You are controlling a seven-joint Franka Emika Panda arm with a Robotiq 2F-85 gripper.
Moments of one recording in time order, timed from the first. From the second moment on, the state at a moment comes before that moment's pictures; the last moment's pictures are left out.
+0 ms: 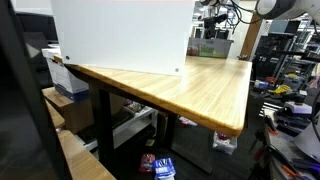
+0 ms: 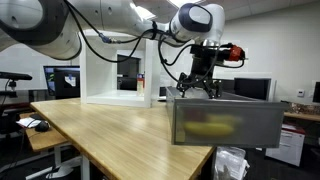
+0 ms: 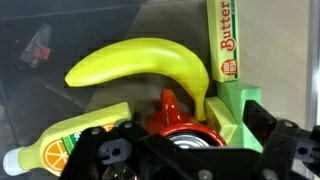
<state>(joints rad) -0.56 0.87 -0.16 -0.69 0.01 1.35 -1.17</state>
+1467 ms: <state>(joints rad) -0.56 0.89 -0.18 -0.69 0.01 1.36 -1.17</state>
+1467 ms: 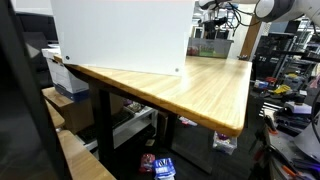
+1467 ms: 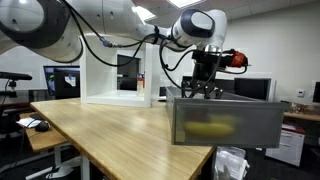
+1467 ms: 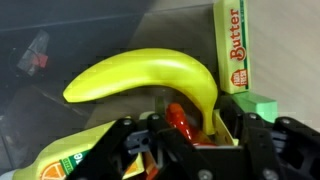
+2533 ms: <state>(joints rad) -0.56 0.89 -0.18 -0.68 0.01 1.38 -1.17</state>
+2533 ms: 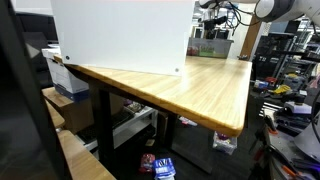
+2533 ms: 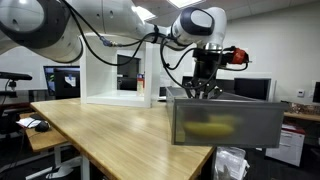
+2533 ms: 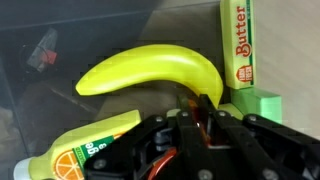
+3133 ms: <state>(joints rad) -0.56 0.89 -0.19 -0.61 0.01 1.35 -1.17</state>
